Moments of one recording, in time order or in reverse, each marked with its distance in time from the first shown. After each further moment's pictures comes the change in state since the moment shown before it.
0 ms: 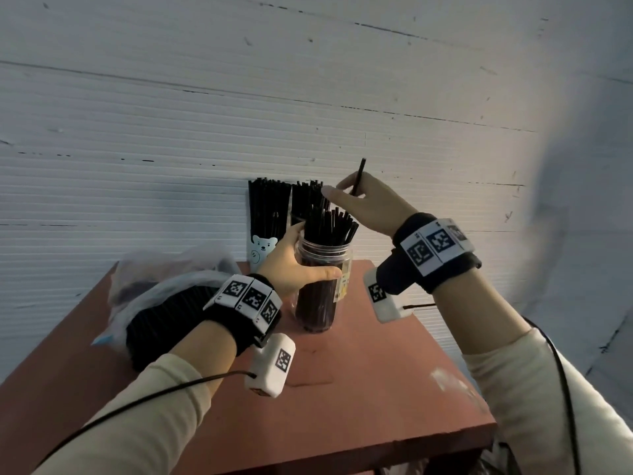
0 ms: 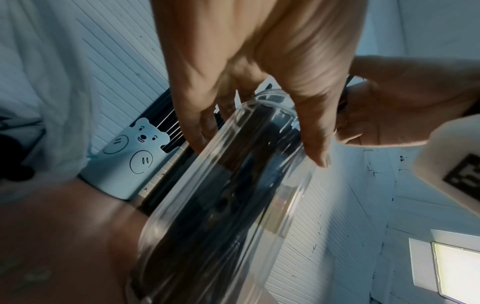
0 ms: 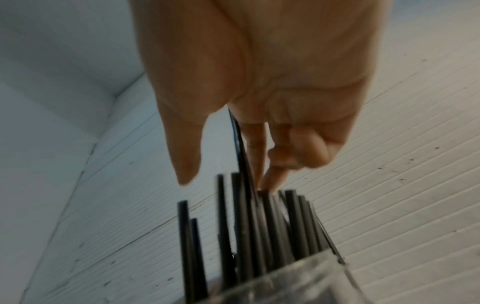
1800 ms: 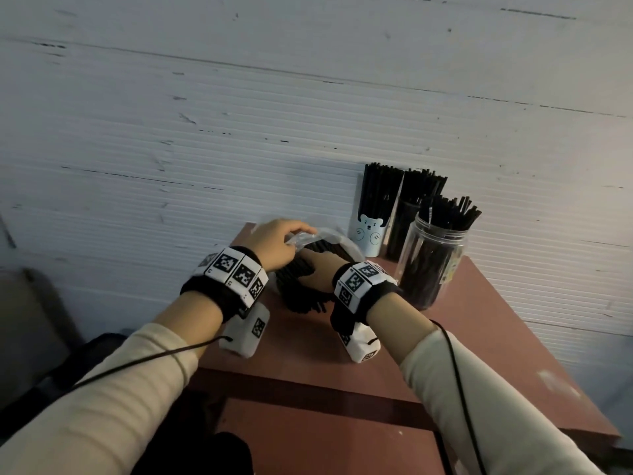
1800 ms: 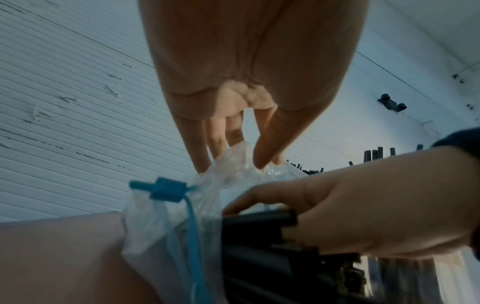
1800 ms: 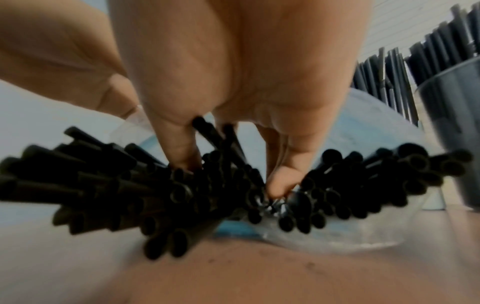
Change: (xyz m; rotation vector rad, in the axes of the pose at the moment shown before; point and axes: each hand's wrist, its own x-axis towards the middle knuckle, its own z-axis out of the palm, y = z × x) left_hand -0.110 -0.027 -0.168 0.601 0.137 -0.126; right_hand -0.062 -0.109 0.211 -0.360 -0.660 -0.134
